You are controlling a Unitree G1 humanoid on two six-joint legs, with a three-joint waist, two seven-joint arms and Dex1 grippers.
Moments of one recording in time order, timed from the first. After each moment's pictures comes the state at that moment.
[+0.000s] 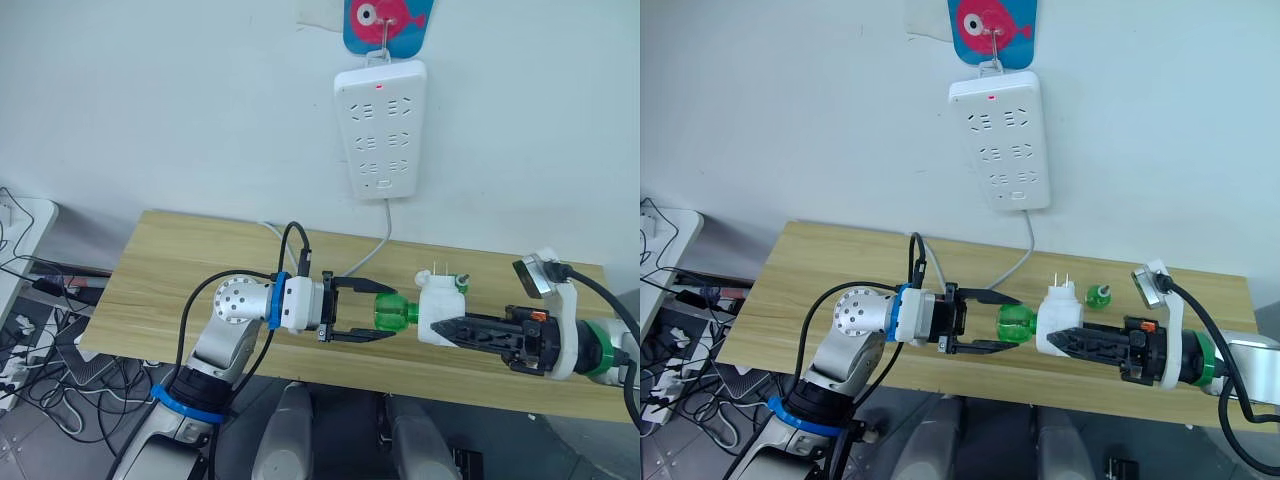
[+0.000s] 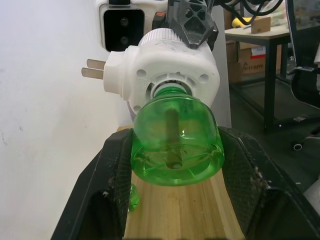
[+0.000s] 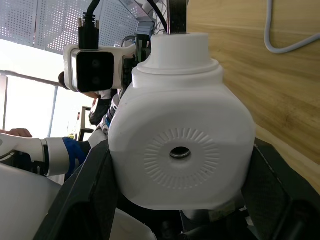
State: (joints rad) left arm -0.40 0.36 -0.27 -0.05 -0.36 -0.27 -1.28; right arm 0.01 -1.11 -0.19 -0.46 1.94 1.01 0.34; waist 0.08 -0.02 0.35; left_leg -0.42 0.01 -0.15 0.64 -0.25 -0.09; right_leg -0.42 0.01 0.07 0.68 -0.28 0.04
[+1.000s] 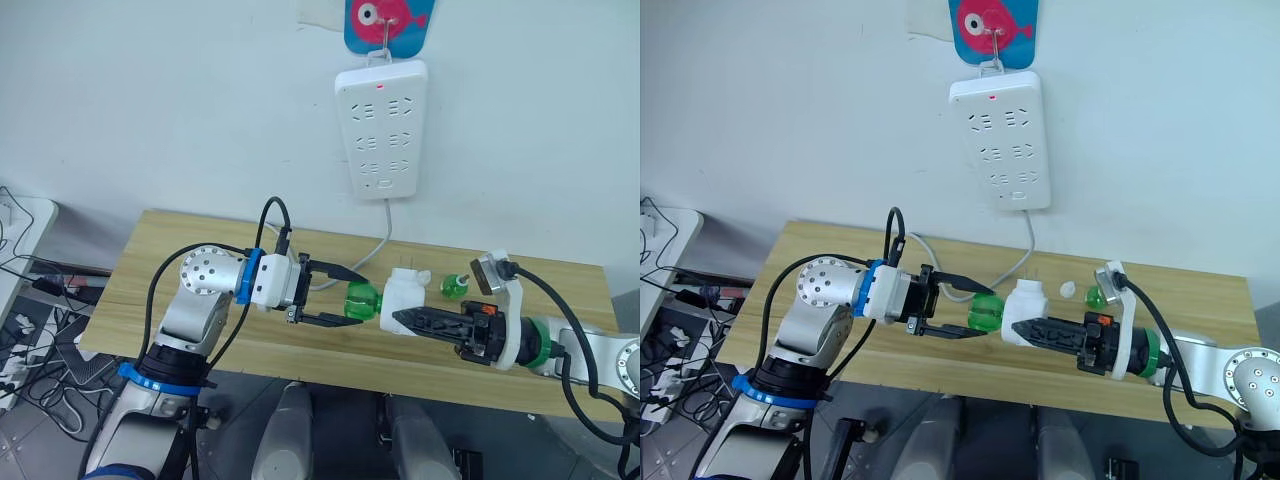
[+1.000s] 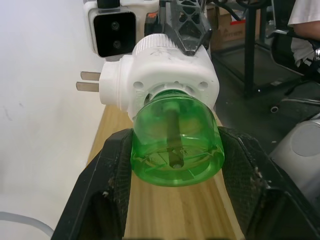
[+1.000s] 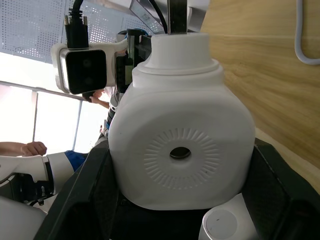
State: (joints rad) left arm -0.49 0.46 -0.18 0.00 -0.37 -0.20 -1.44; right arm -0.13 -0.86 -0.02 -0.42 1.89 0.99 0.22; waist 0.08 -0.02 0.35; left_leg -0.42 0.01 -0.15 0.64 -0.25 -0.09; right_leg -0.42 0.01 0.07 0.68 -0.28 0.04
